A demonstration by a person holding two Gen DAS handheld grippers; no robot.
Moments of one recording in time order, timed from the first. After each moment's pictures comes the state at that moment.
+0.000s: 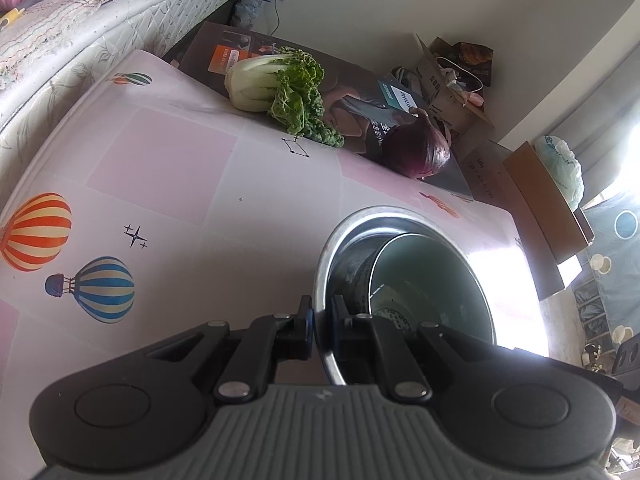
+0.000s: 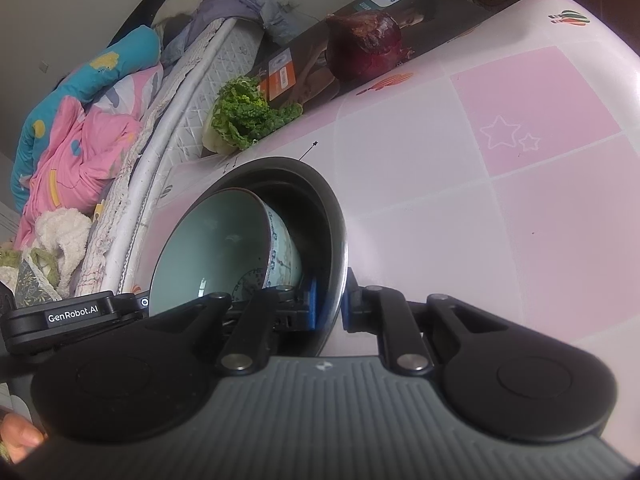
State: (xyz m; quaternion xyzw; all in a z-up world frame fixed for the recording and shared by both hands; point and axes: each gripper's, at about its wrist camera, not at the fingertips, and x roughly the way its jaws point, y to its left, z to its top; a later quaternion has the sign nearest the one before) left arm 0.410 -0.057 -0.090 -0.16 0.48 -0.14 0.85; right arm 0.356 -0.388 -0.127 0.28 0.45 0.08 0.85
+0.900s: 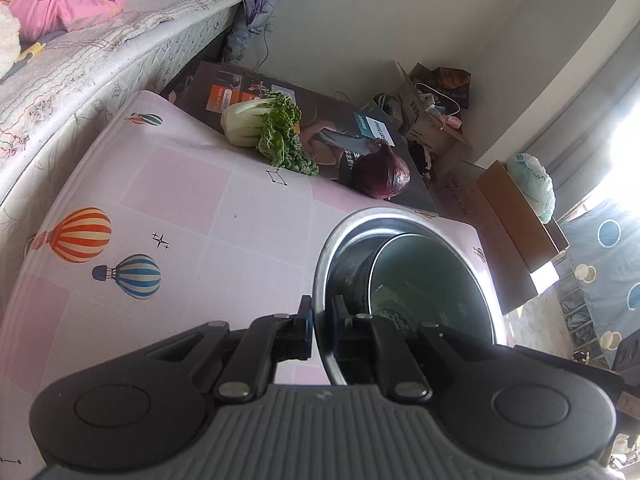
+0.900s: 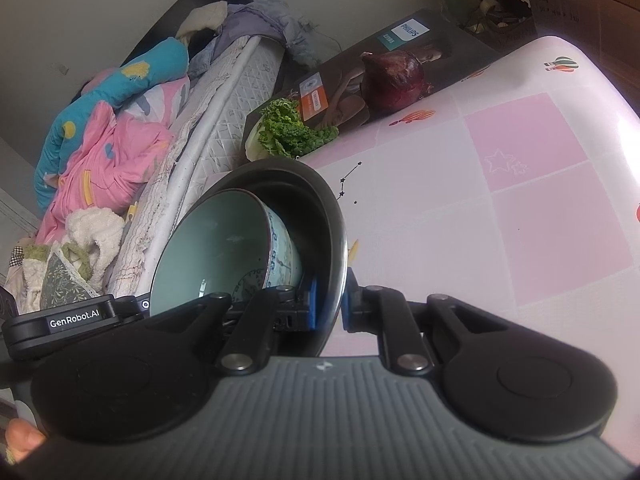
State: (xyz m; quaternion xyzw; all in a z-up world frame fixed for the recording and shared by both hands) left arm 0.349 -0.043 -0.028 -0.17 0.45 -0.15 0.87; right arm 0.293 -0.378 -0.049 0.27 0.42 0.09 0.86
